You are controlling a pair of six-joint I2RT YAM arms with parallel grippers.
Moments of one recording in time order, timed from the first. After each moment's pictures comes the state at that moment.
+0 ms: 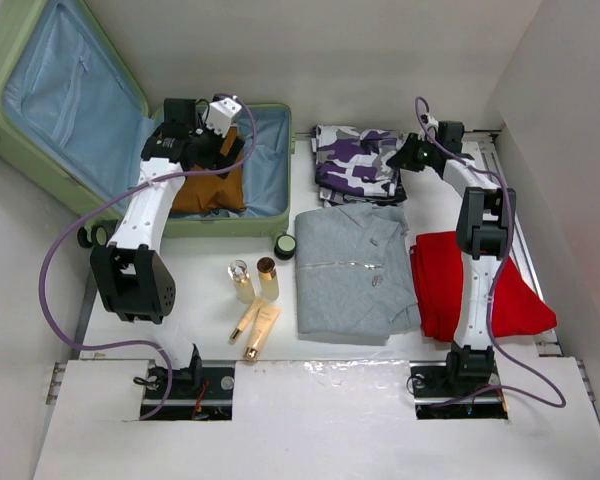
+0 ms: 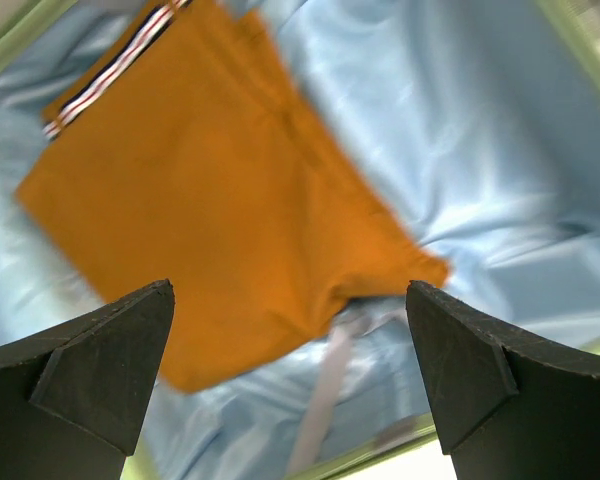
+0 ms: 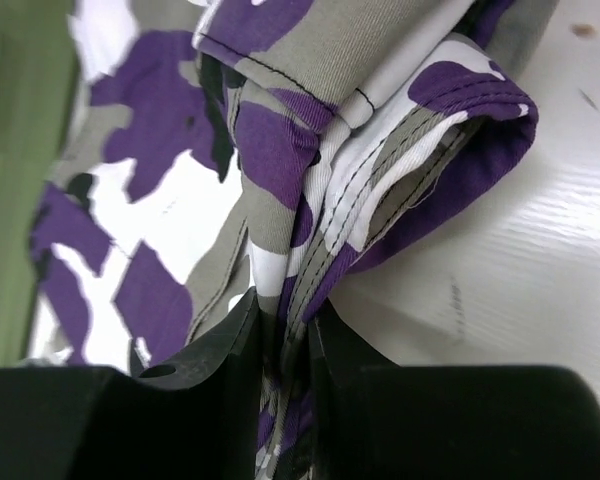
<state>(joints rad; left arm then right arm) -0.10 1.72 1.71 -0.65 0.16 0.48 -0.05 2.45 1.98 -0.14 -0.66 0.26</state>
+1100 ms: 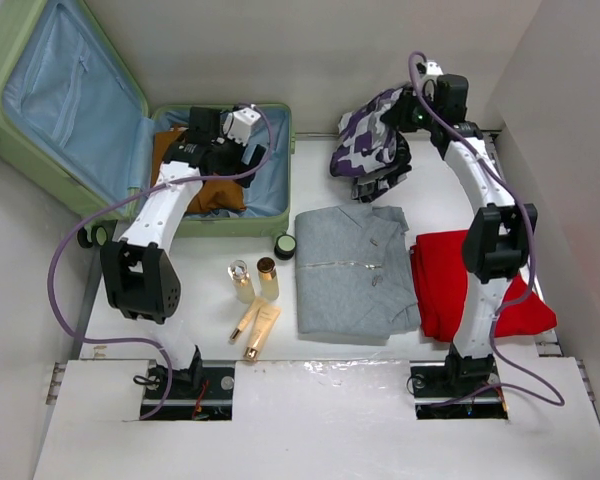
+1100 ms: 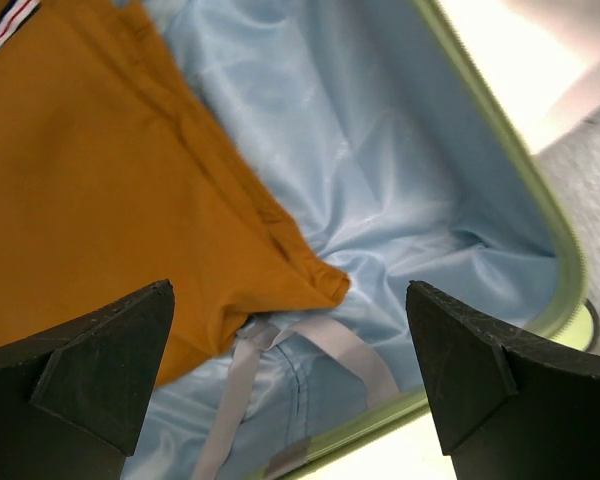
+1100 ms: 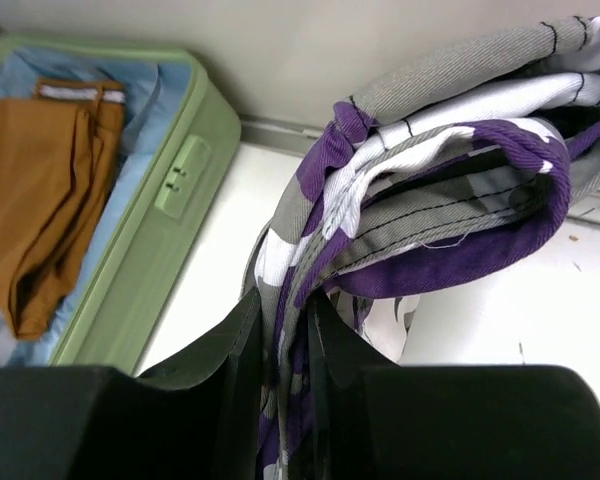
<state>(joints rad) -0.20 1.74 1.66 -0.64 0.18 0.33 0.08 2.07 1.99 -0.22 -0.46 0.23</state>
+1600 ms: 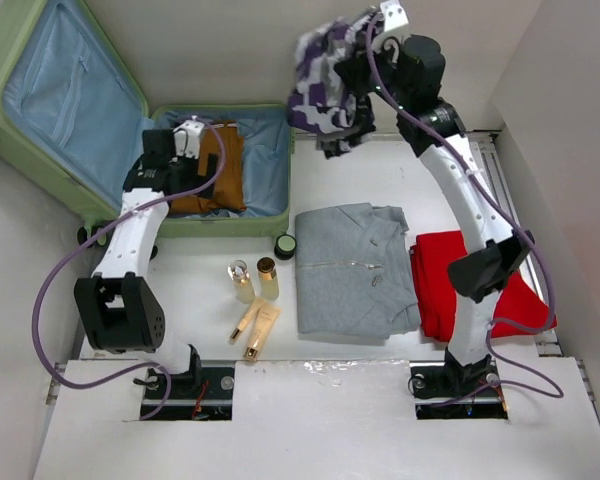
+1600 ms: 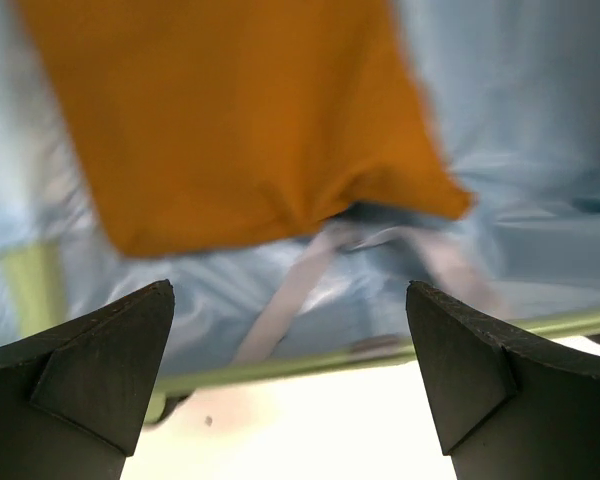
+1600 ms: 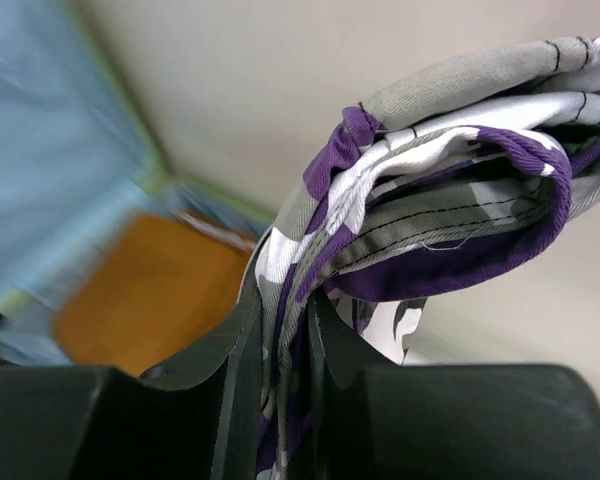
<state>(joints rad) -0.01 1.52 1.39 -0.57 0.08 0.20 0.40 1.95 2.30 -0.30 -0.19 0.07</state>
